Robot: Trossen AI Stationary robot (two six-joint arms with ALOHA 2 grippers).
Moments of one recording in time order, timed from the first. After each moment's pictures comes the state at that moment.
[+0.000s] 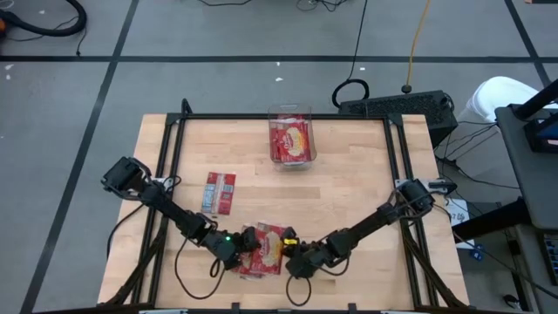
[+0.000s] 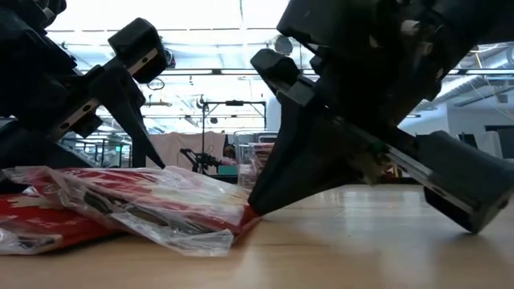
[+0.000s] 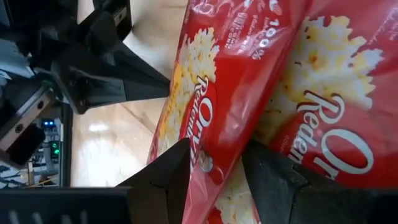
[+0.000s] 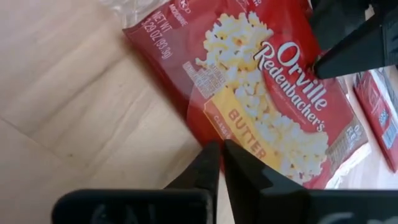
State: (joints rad) left arm -0.59 1.76 0.63 0.41 -0.34 0.98; right arm 0.52 2.06 1.16 0.03 0.41 -0.45
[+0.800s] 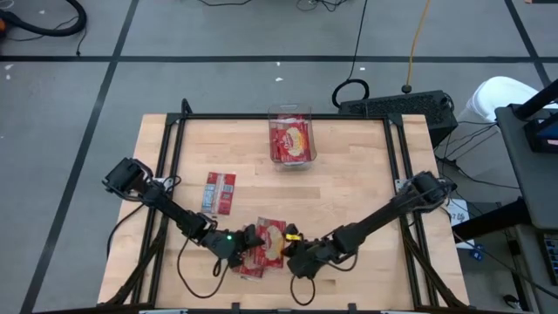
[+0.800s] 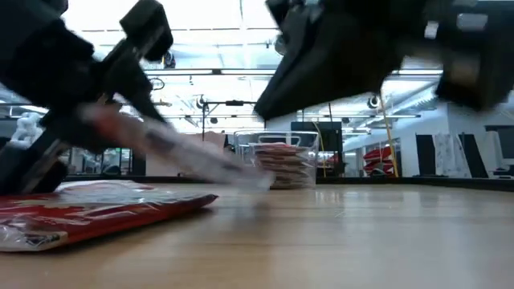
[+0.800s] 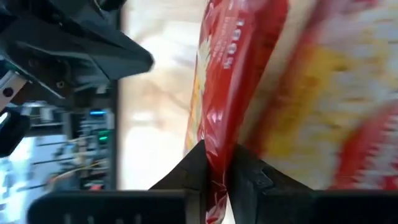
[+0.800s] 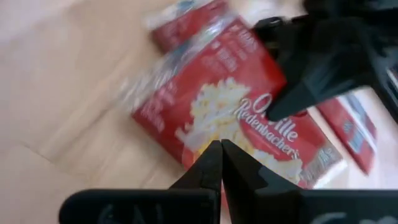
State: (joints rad) left arm -0.58 1.76 0.63 0.56 -0.47 1.09; right arm 0.52 1.90 1.15 -0.03 0.39 -0.37
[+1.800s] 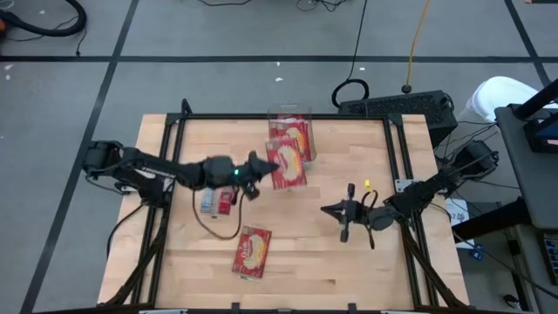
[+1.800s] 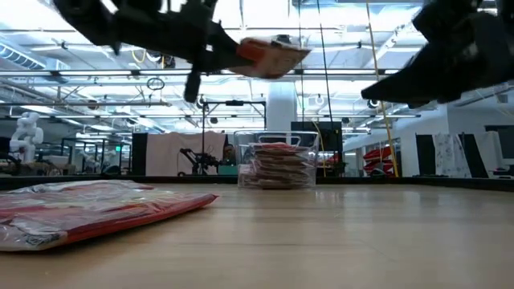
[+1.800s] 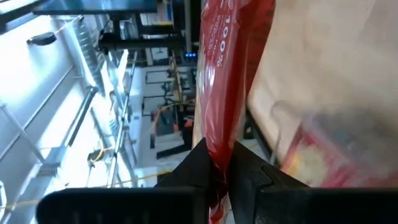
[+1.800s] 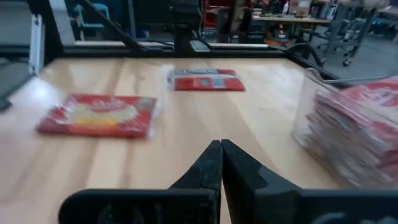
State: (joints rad) left arm 0.03 1.42 0.68 0.64 -0.23 1.58; right arm 0.51 1.31 0.22 0.81 0.71 0.16
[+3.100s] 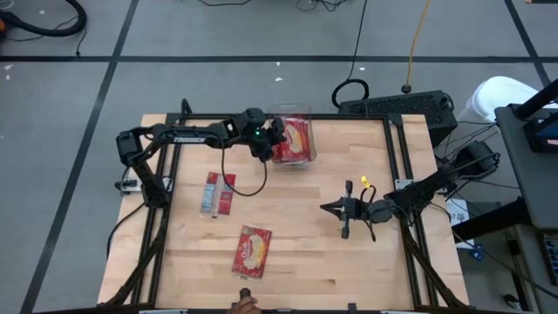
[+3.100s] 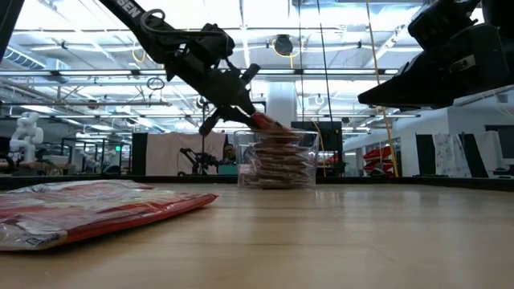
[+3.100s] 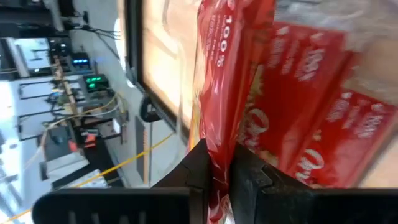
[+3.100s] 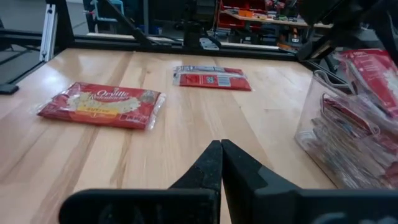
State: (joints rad) left arm 0.44 1.73 1.09 0.06 0.16 1.70; right arm 0.44 1.31 0.18 0.88 0.57 0.08
